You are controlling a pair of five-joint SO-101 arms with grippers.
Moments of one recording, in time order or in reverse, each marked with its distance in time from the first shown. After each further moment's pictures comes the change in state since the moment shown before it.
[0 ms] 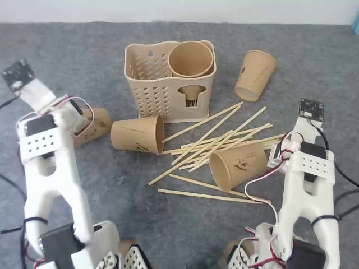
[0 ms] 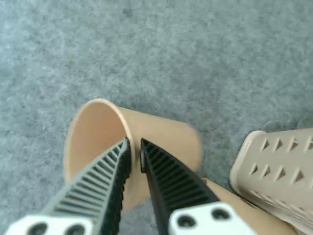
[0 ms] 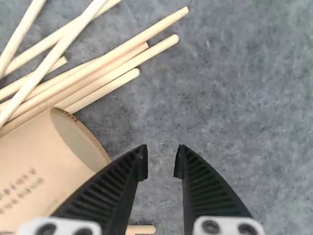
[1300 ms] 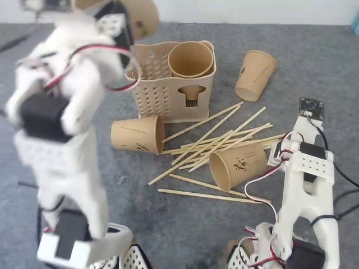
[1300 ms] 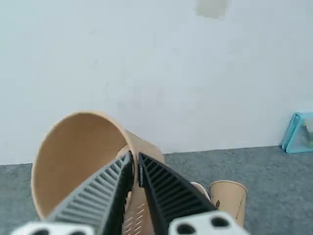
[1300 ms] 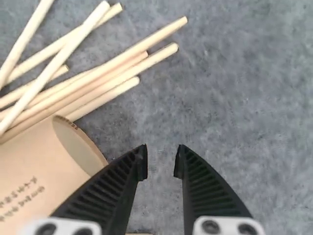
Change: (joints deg) left arm 32.2 7.6 -74.0 28.0 -11.7; right arm 0.1 0.0 0.4 -2.5 0.2
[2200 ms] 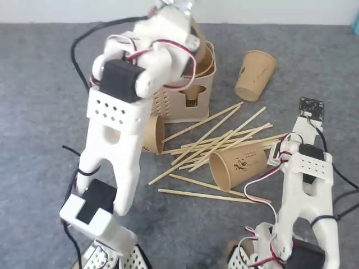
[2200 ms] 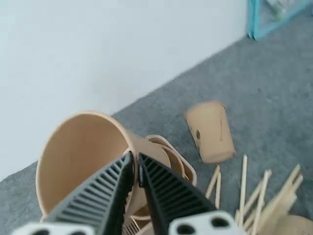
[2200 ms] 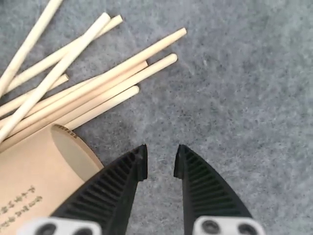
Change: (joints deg) left arm 13.1 16.6 -4.1 3.1 -19.3; right arm 0.0 0.0 1.5 -3.3 0.0
